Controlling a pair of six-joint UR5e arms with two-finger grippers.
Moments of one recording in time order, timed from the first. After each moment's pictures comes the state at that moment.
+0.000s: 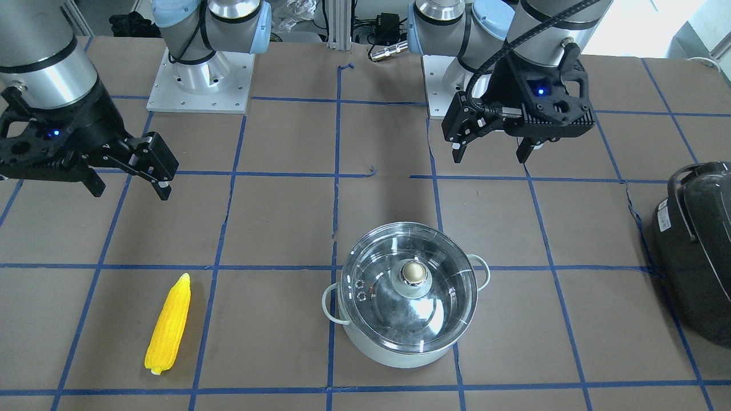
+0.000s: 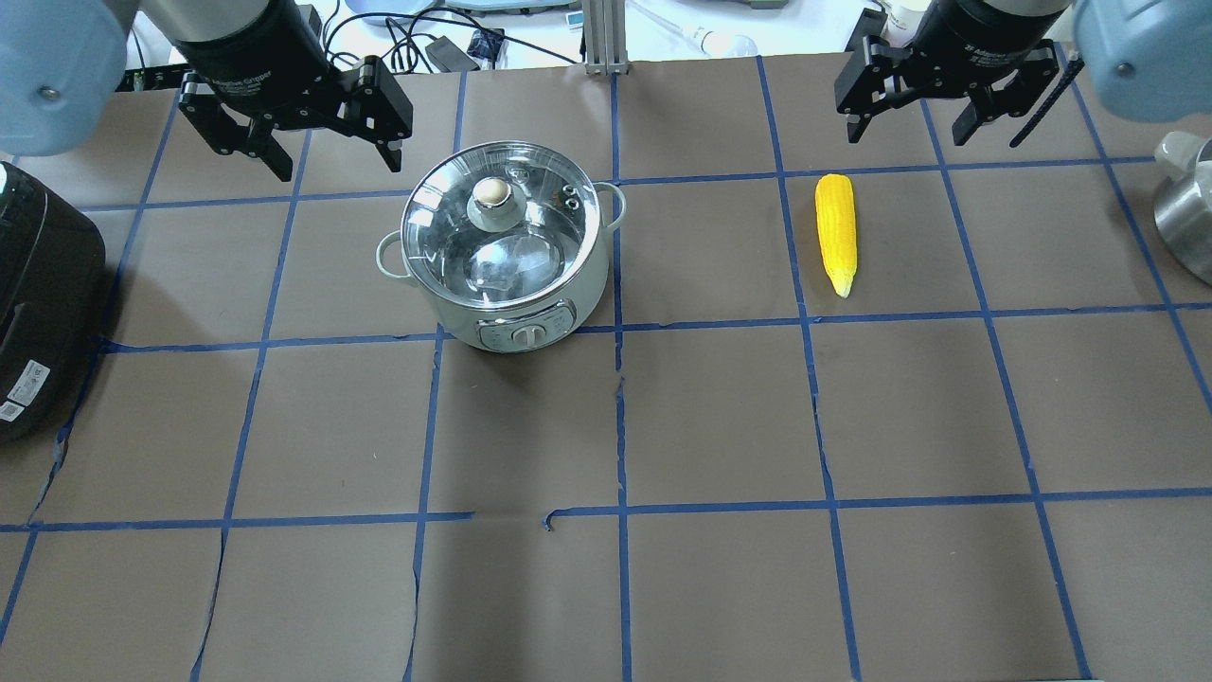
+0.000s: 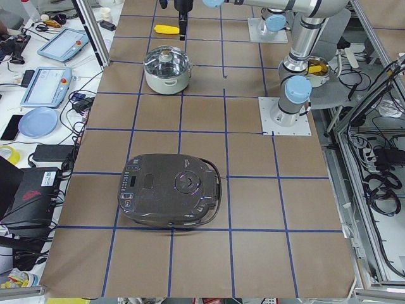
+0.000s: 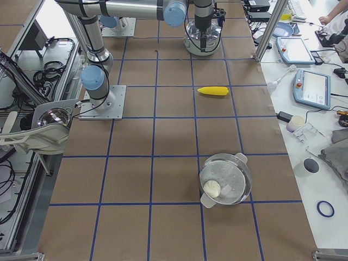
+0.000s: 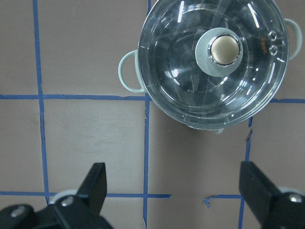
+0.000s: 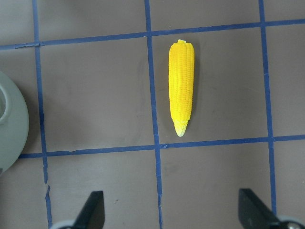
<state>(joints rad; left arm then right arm) -1.62 -1.63 -1.44 -1.55 1.57 -0.09 1.50 -1.46 1.51 -1.75 -1.53 0.00</state>
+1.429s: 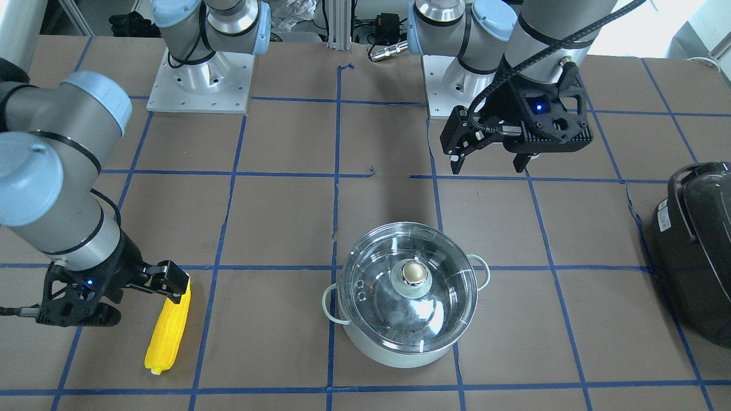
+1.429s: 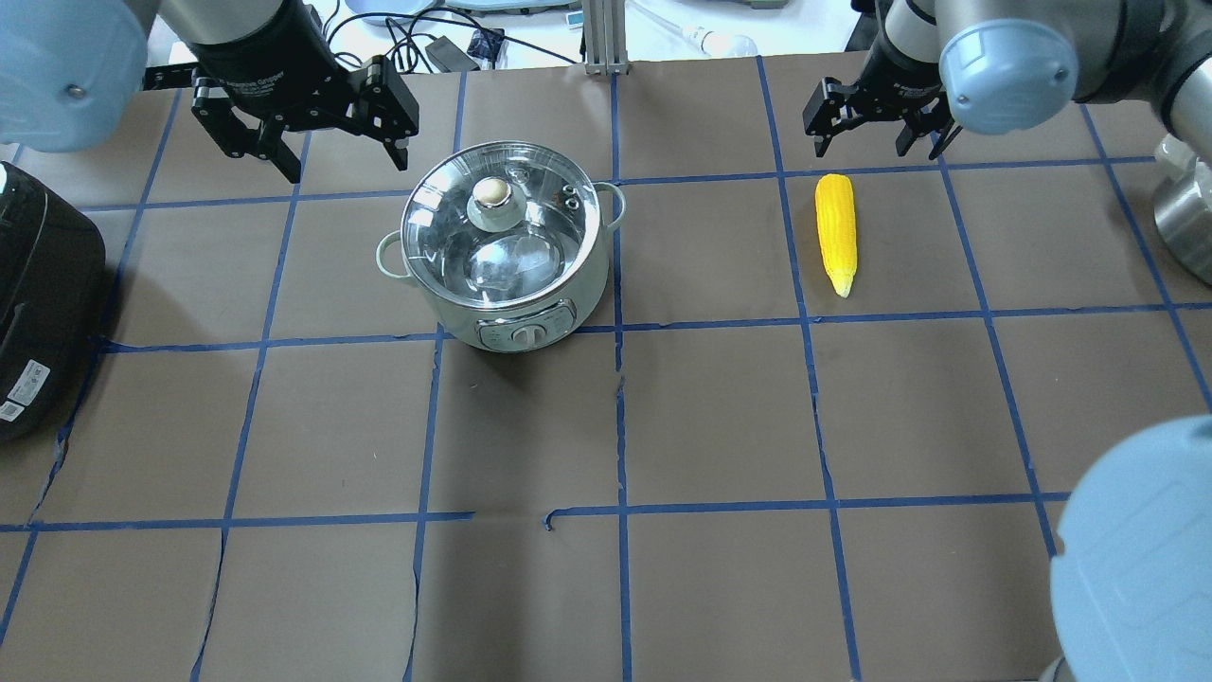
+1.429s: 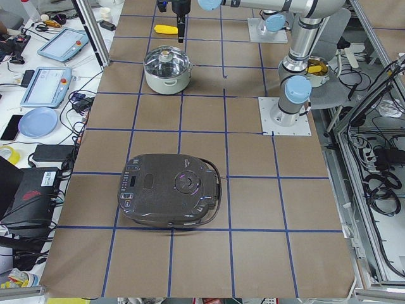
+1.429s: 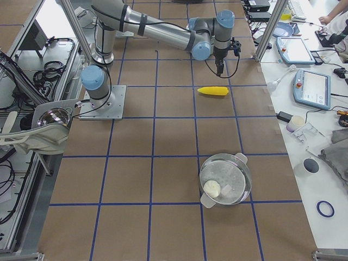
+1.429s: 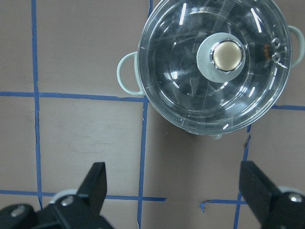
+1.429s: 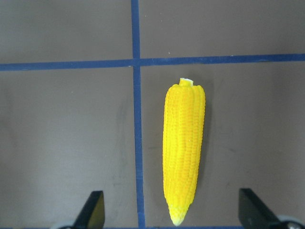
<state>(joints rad) -1.62 -1.67 -1.44 -1.53 1.56 -0.12 1.49 -1.13 1.48 -2.01 -1.54 -0.06</state>
